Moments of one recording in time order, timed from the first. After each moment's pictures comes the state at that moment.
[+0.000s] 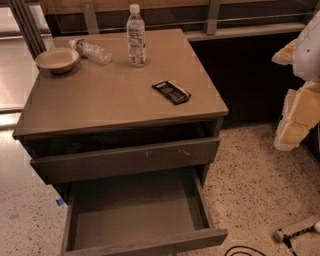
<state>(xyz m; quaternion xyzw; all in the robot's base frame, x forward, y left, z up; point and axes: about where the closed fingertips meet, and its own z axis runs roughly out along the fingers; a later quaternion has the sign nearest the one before) 0.438 -0.217 0.976 -0.60 0.78 -0.03 0.16</state>
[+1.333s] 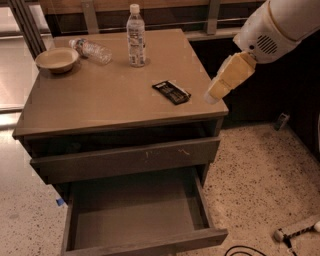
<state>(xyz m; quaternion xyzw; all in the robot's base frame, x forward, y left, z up) 0.545 -0.141 0.976 -0.51 0.81 0.06 0.30</state>
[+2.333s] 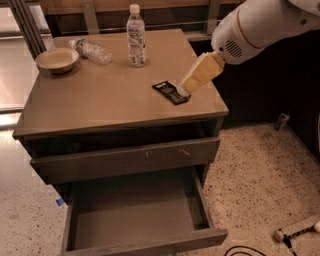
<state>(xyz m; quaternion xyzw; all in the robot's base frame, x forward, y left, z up) 0.584 -0.101 0.971 -0.48 0.79 0.07 0.37</state>
